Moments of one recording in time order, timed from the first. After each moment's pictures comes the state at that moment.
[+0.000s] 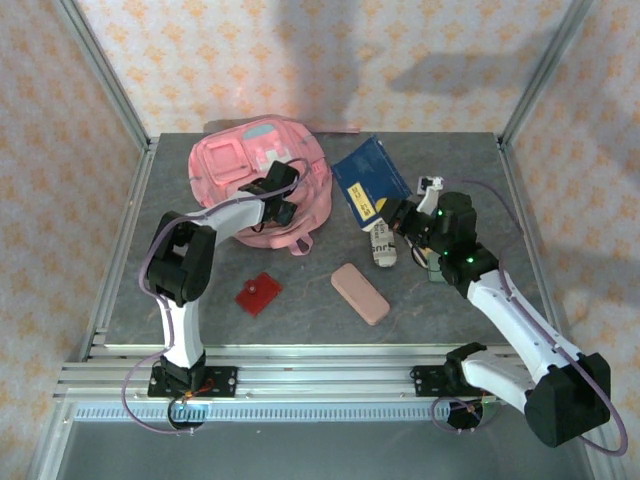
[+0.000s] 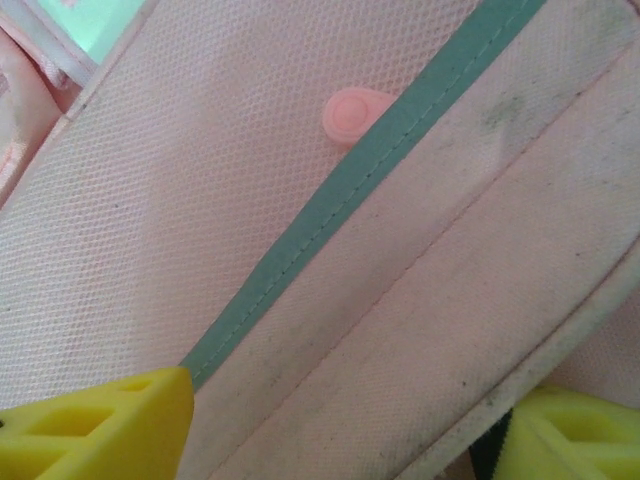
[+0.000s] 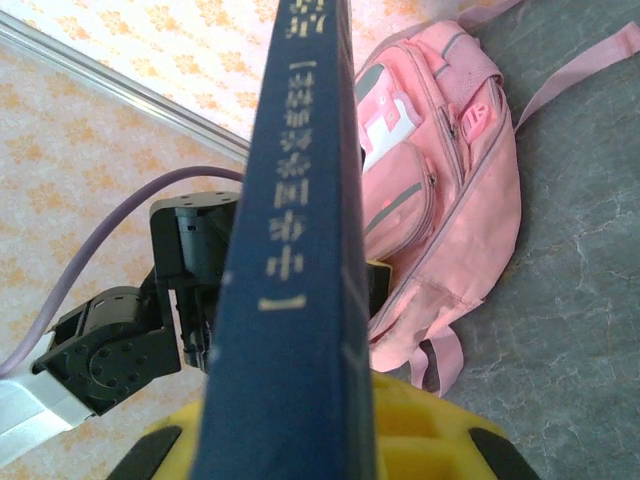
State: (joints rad) left arm -0.38 1.97 1.38 -0.43 -0.37 0.09; right arm 0.34 1.02 0.76 -0.02 -0.40 0.85
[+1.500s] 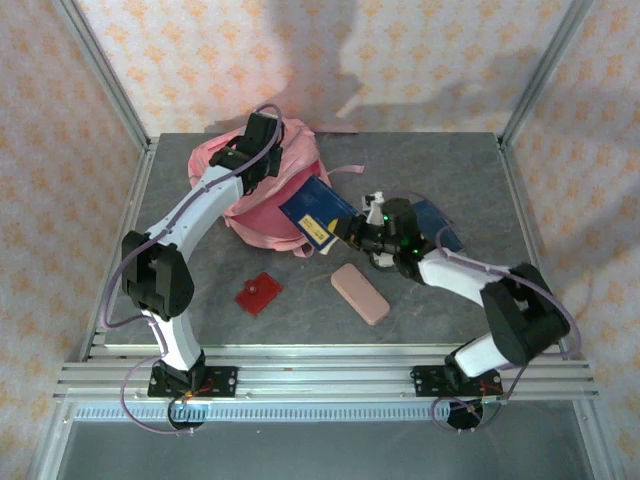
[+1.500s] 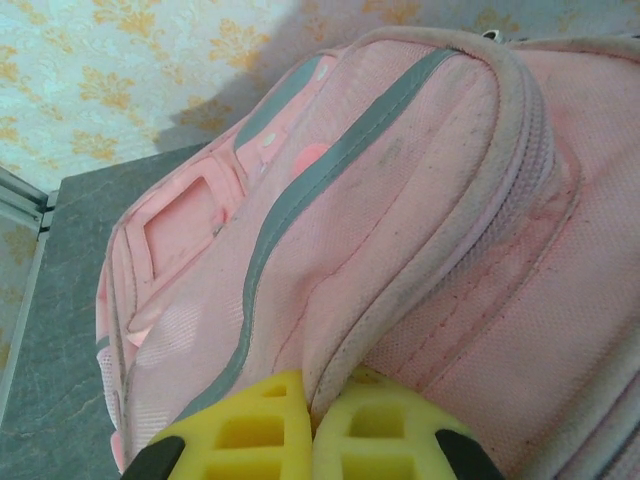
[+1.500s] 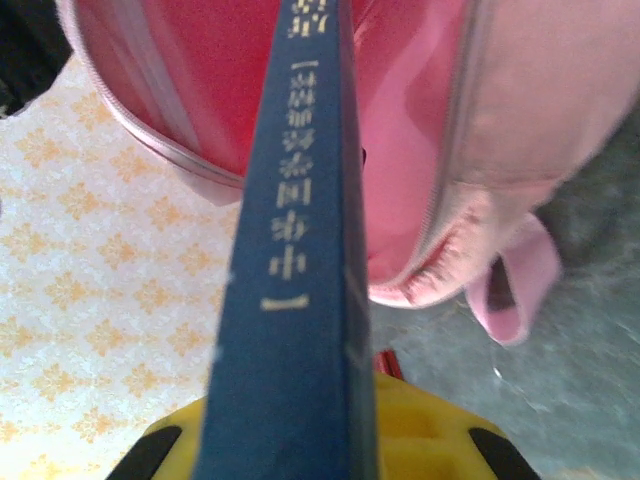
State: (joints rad) left arm -0.35 1.81 1.71 -0.64 -0.44 -0.06; right arm 0.53 1.51 0.75 0.40 -0.54 1.04
